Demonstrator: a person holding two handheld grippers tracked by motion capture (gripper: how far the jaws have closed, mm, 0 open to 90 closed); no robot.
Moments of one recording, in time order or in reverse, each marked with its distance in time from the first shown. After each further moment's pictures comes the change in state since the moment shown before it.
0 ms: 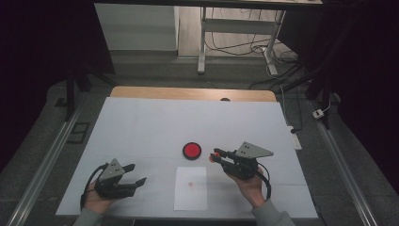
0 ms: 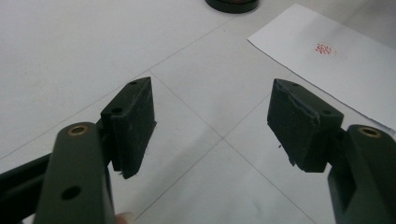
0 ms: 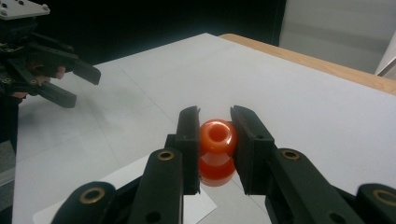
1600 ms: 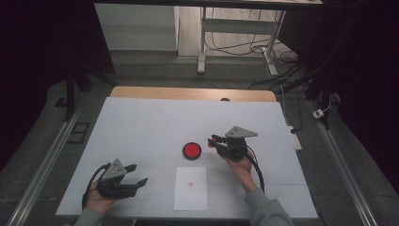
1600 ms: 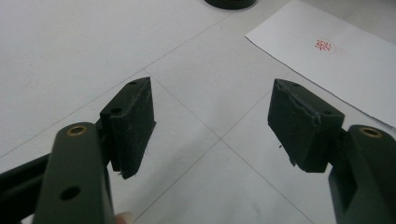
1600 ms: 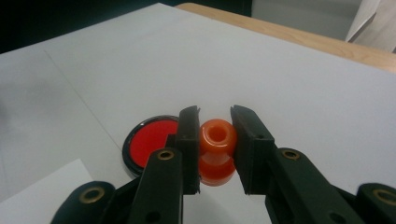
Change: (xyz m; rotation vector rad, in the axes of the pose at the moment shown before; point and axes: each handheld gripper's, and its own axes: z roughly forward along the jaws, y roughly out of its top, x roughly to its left) left arm -0.001 0.001 0.004 0.012 -0.008 0.008; right arm -0.052 -0.006 0.061 0.102 -0.110 0.050
